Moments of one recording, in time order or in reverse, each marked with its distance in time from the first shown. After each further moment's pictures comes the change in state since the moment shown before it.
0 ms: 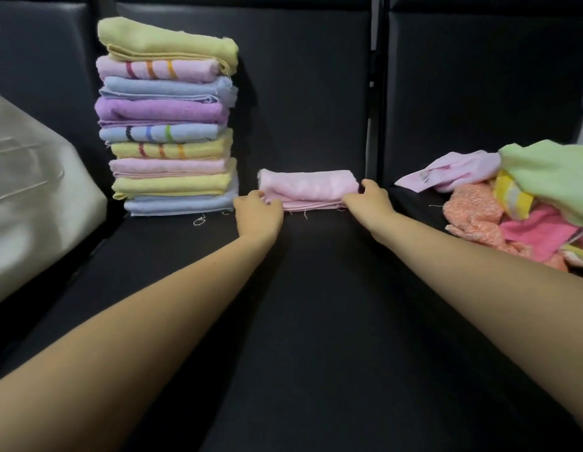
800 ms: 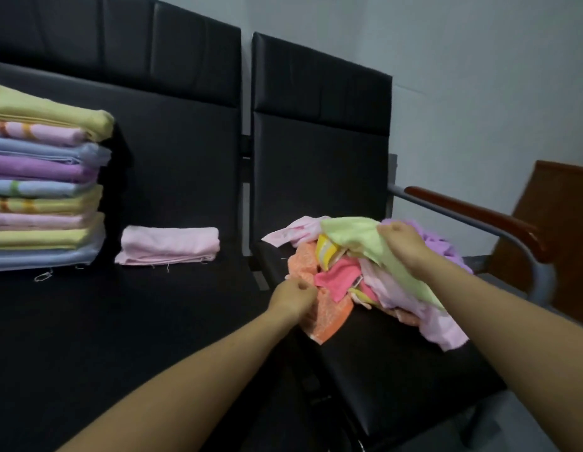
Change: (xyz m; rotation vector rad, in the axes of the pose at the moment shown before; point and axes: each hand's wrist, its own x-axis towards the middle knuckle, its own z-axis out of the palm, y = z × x) left_hand -0.184 0.128 0.146 -0.224 -0.738 0.008; right_hand -0.033 0.079 -0.303 -0.081 0.254 -0.040
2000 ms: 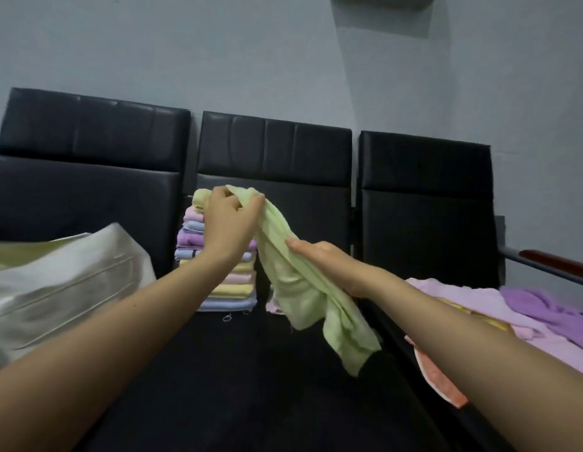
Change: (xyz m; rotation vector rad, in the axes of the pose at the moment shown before) left_hand -0.162 0.116 -0.320 -0.016 0.859 0.579; right_hand -0.168 -0.273 0.147 0.223 -0.806 -0.349
